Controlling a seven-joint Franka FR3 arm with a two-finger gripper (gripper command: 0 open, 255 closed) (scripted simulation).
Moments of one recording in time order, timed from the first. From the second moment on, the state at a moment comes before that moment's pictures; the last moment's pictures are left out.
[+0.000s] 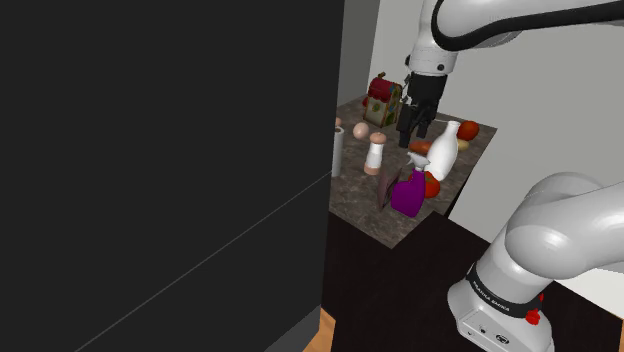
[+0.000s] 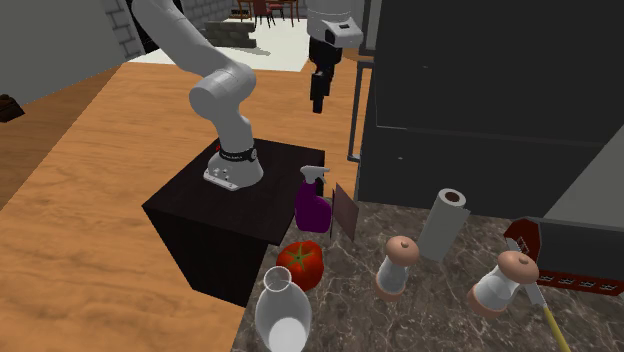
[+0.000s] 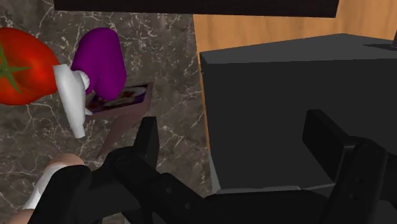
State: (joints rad) arm 0.00 -0.74 -0.11 -2.54 -0.01 1.72 -0.14
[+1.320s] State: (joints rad) arm 0.03 -0.27 -0.32 -2.73 -0.16 2.49 -0.58
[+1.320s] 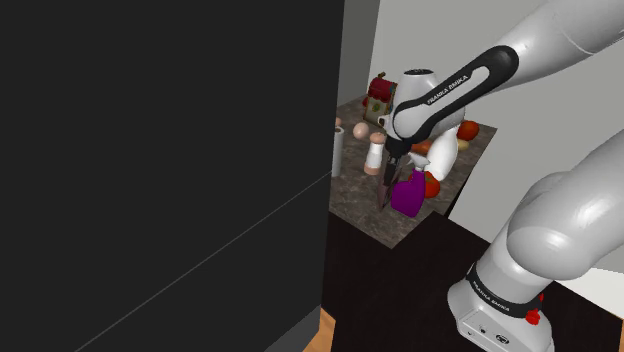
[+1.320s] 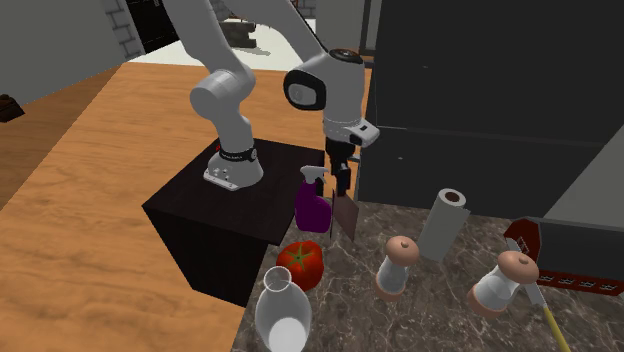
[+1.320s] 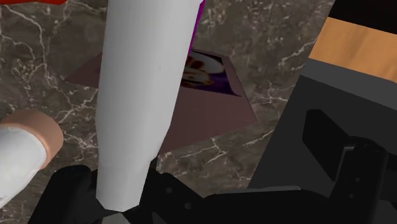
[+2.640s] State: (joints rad) arm 0.03 -0.26 -0.32 -2.73 -0.16 2.51 -0.58
